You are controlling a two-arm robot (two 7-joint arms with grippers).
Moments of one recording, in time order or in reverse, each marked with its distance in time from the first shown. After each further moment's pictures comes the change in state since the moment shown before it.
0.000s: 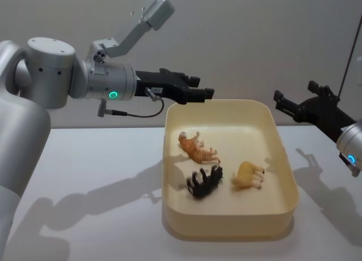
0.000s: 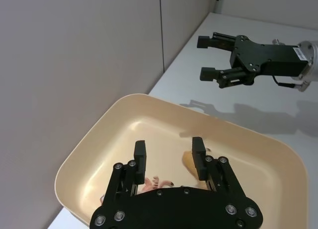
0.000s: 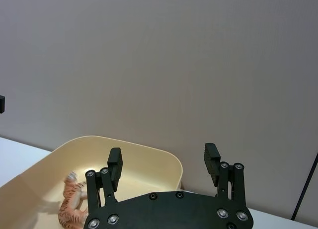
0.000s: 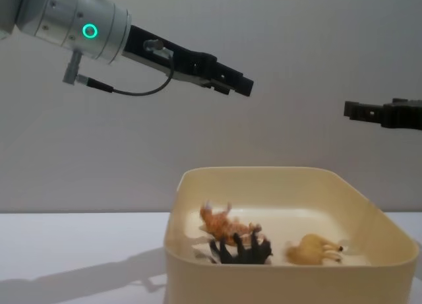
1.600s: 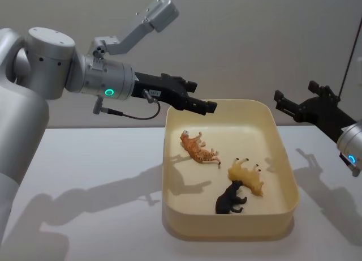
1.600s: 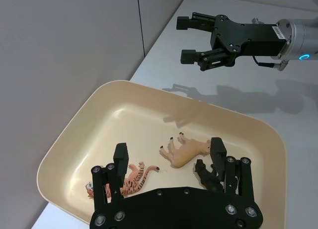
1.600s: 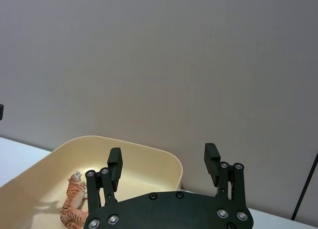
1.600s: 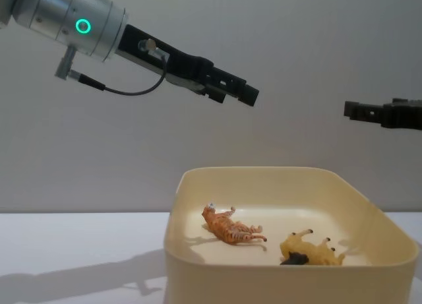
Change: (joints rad) left arm -0.049 0.005 0.016 0.053 0.073 0.017 -0.140; right arm 0.000 0.000 0.000 0.000 0.000 0.000 0.000
